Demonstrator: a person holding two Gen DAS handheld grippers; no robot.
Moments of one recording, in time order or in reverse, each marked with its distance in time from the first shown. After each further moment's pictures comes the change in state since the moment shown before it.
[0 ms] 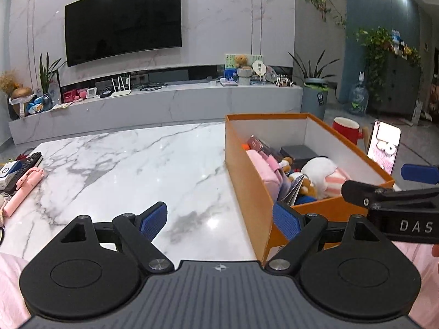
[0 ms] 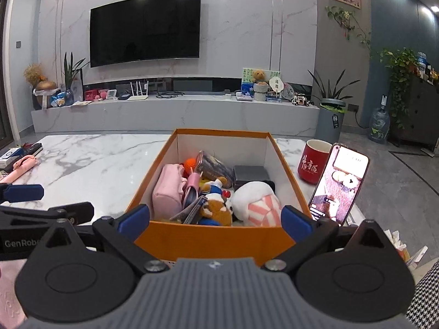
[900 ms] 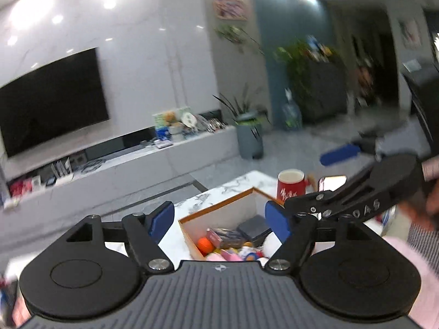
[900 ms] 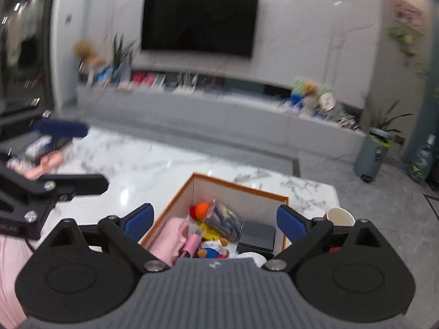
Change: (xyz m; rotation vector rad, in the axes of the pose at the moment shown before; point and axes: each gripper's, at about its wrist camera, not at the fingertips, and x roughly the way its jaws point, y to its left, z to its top) left arm -0.027 -0.025 0.089 0.255 -0.218 -0.253; right arm 0.012 -0.040 0.133 -0.174 0.019 0.195
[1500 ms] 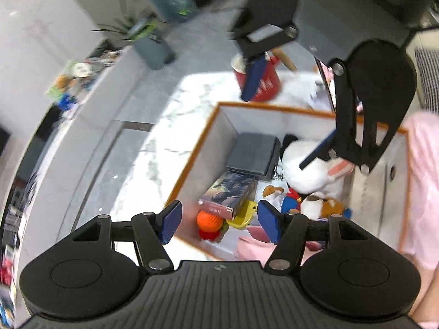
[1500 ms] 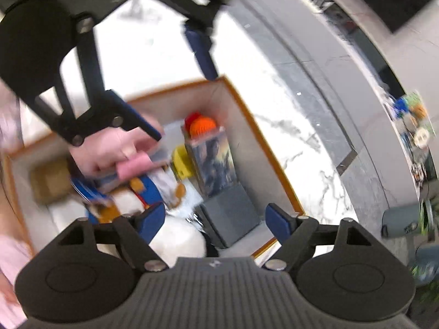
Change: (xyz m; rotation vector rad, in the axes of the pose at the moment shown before) left arm 0.216 0.014 0.024 0.589 0.485 -0.285; right arm 0.171 -0.032 0.046 -0.693 0.503 0.270
